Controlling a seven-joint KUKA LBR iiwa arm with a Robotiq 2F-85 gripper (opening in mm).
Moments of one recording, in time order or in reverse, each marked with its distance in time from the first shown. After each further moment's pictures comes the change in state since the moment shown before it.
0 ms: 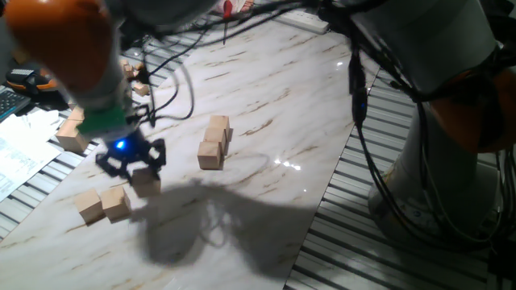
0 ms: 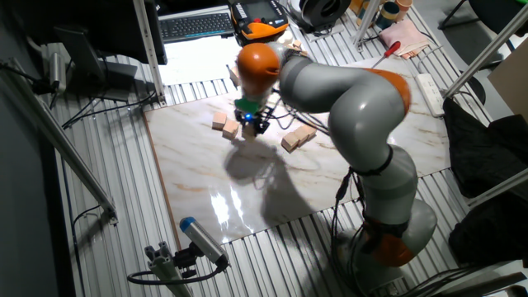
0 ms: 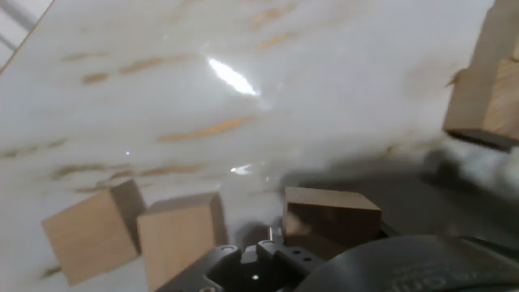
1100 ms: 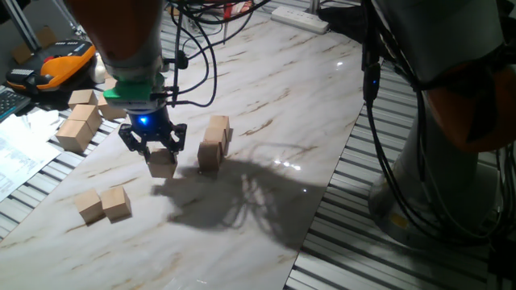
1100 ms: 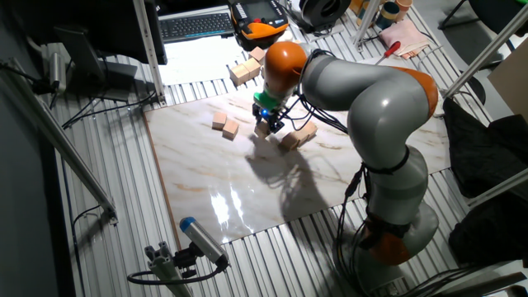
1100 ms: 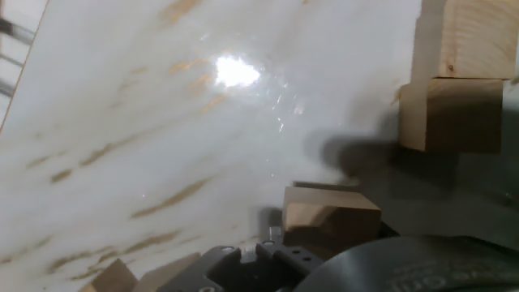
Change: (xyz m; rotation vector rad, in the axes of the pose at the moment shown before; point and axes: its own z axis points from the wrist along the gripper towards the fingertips) arm -0.027 -0.025 -0.004 -0.066 0.035 0.240
